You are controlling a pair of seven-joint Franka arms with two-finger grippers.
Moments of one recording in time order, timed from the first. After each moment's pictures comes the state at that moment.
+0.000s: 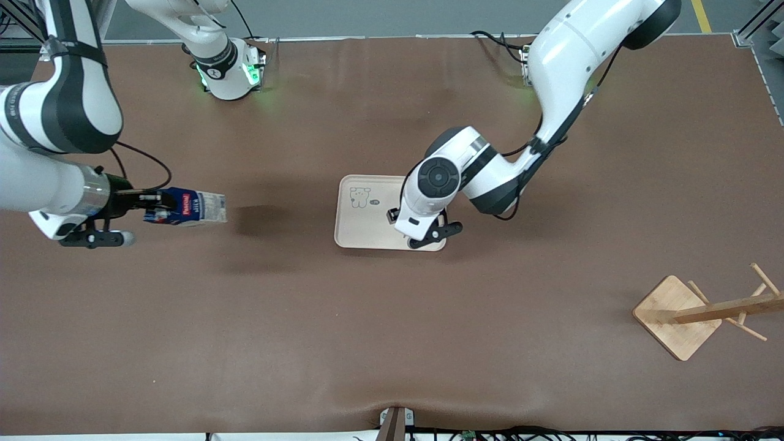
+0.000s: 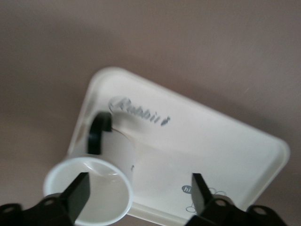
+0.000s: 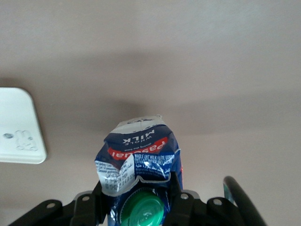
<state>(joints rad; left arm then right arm) -0.29 0.68 -0.50 -1.45 0.17 2.02 -1.16 0.02 0.19 0.05 -1.73 0.12 1.65 0.06</state>
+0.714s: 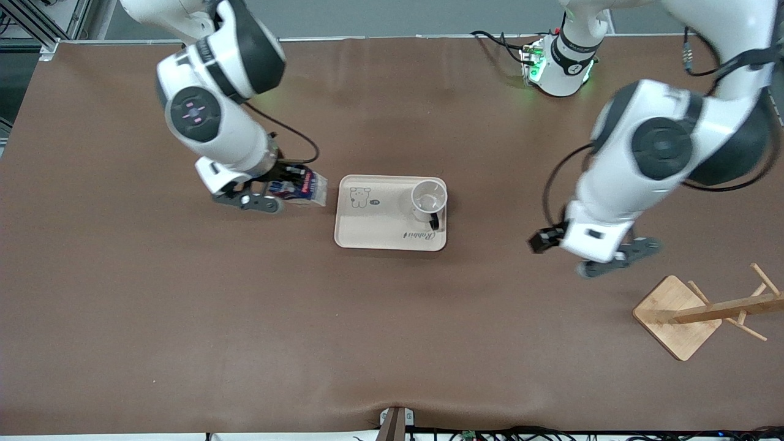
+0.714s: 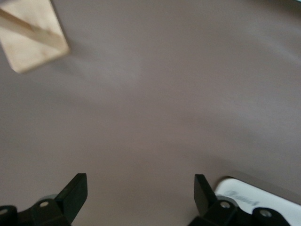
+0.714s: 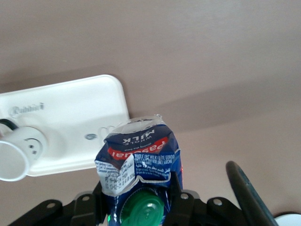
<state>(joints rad) 0.13 0.37 -0.49 -1.42 0.25 1.74 -0.68 0.49 0.21 0.05 -1.74 0.13 1.82 0.73</state>
